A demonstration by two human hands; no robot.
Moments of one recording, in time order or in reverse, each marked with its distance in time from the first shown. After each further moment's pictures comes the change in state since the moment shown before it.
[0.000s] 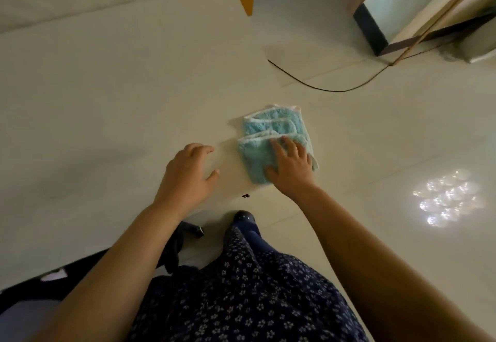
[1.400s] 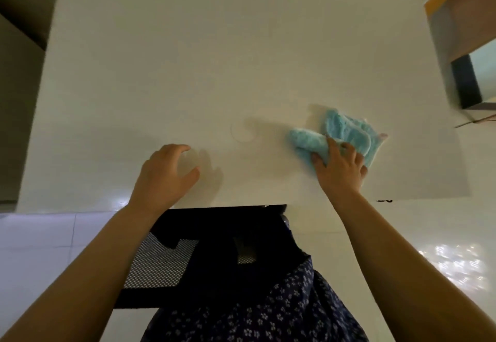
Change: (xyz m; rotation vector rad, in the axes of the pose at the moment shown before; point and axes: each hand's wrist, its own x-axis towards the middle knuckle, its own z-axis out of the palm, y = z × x) left_hand -0.183 -0.366 -0.104 -0.200 0.169 -0.341; right_hand -0.019 -0.288 0.101 -0.119 0.189 0.123
